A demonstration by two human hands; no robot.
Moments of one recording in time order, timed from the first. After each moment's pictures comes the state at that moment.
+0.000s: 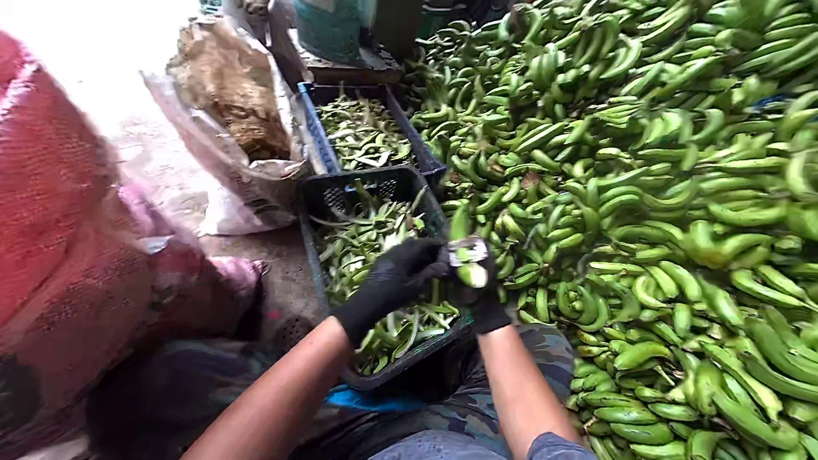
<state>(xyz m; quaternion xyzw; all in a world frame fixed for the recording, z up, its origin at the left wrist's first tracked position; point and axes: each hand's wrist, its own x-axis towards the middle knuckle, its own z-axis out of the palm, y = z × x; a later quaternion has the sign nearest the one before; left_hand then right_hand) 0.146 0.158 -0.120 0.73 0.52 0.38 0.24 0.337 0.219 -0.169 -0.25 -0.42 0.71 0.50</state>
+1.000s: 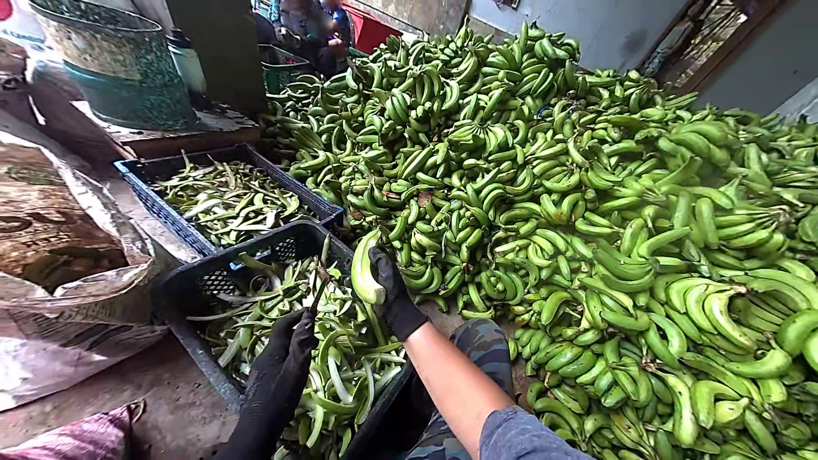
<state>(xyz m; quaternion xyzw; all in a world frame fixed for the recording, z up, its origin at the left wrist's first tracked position) 0.104 0.143 -0.161 0.56 0.56 0.49 0.36 0.285 0.250 -0.137 -0.47 -0.47 0.48 0.57</state>
